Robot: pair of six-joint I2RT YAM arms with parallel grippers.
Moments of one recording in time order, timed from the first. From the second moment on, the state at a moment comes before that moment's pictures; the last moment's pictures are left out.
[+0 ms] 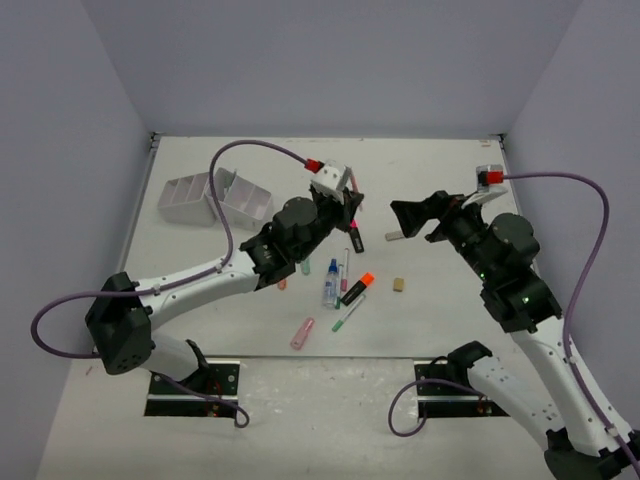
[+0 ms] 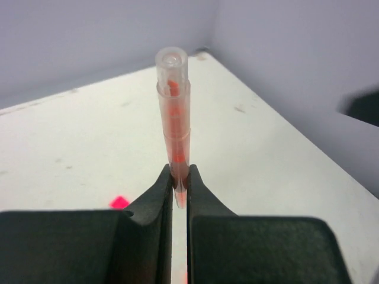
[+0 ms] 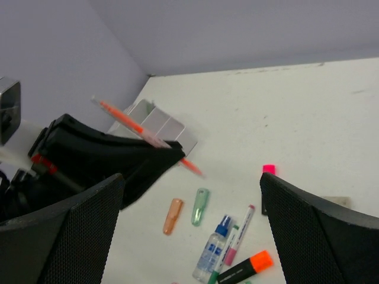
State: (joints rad) left arm -0.97 1.44 1.06 0.37 -0.28 -0.20; right arm 0.44 0.73 0.94 -0.25 -0.07 0.49
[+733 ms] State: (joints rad) left arm -0.28 1.69 1.30 0.00 -0.82 -0.42; right arm 0.43 0.52 0.76 -0.30 0.00 0.45
